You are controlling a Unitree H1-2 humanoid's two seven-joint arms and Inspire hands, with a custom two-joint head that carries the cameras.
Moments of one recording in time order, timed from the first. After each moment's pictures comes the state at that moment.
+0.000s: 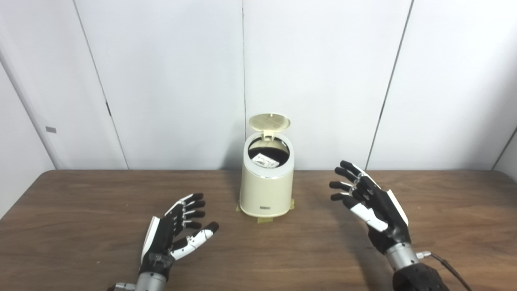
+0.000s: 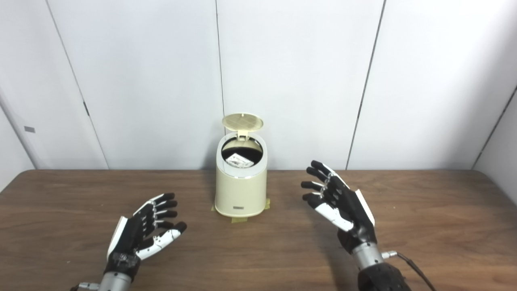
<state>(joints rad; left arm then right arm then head) -0.13 0.12 -0.01 -0.01 0.13 -0.04 -0.01 -0.26 -0.18 0.02 0.13 0.30 -0.14 0.10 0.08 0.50</state>
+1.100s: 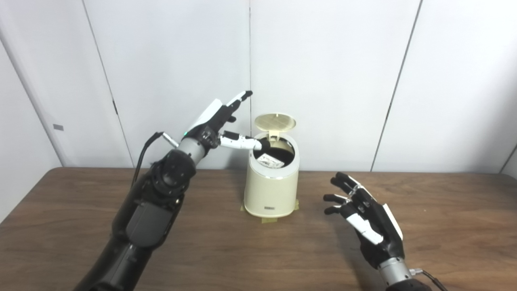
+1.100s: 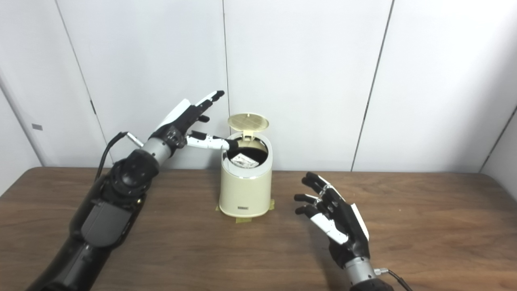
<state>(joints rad) -0.84 0.28 -0.26 0.25 0.38 0.24 -0.24 -0.22 -0.09 -0.02 0.08 0.25 -0.08 0.14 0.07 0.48</state>
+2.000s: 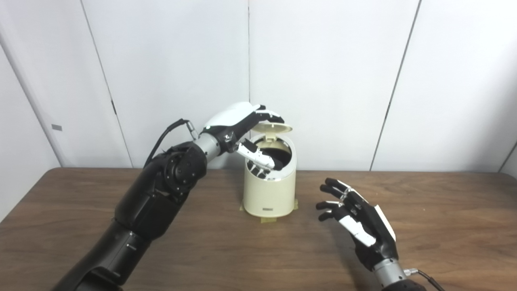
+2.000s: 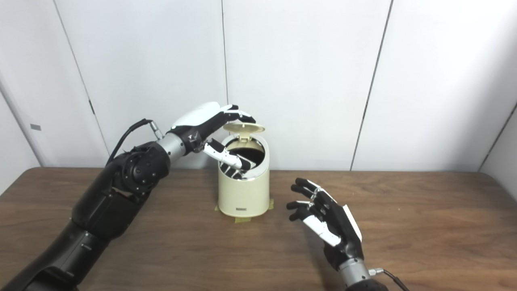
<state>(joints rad) -0.87 0.34 -0.37 0.21 0.52 0.10 -0.40 -0.21 -0.06 -0.01 0.07 0.21 -0.04 0.14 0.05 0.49</state>
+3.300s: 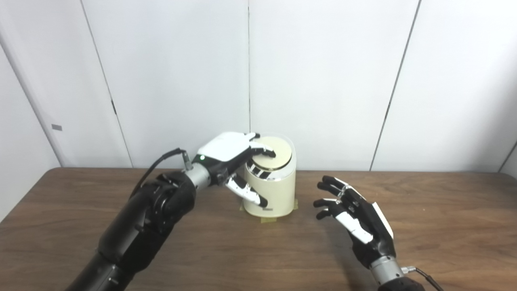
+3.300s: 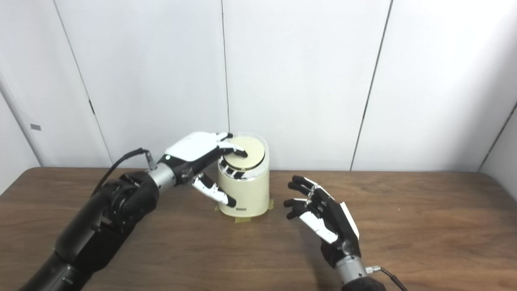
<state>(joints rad) -0.70 0.38 -0.40 0.10 0.72 -0.03 -0.42 -0.21 -0.05 -0.01 0.01 0.18 0.01 0.12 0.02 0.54</state>
